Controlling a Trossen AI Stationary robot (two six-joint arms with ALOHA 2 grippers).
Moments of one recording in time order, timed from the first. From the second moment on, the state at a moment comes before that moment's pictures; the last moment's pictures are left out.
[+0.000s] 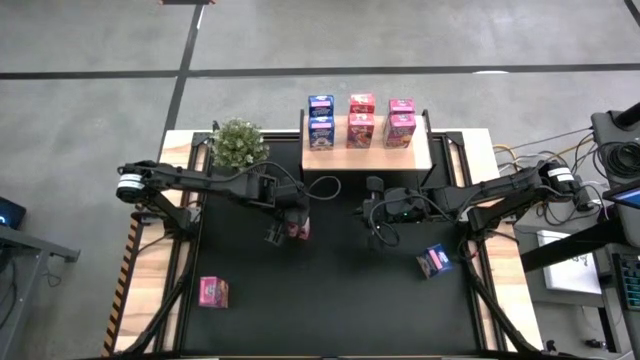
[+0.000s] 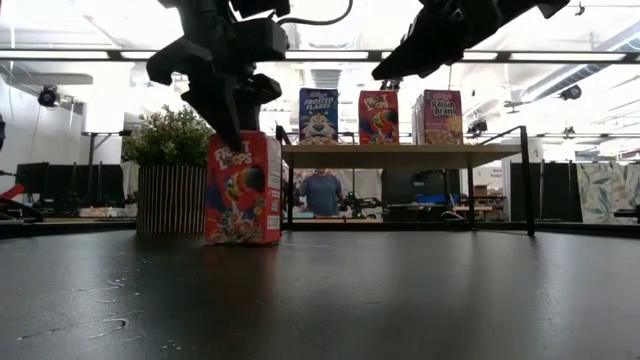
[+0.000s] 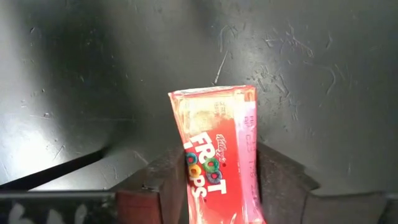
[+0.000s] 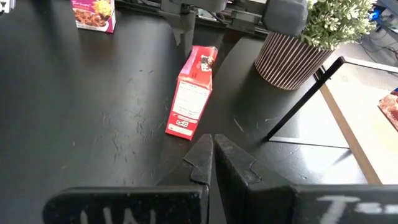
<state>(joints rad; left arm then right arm) 0.01 1.59 1.22 -0.81 -0.04 0.37 0.10 1.29 0.85 -0.04 0.18 -0.14</state>
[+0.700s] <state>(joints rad) 0.15 1.72 1.84 -0.83 -0.04 0.33 0.29 1.14 0.84 -0.20 0.18 -0.01</state>
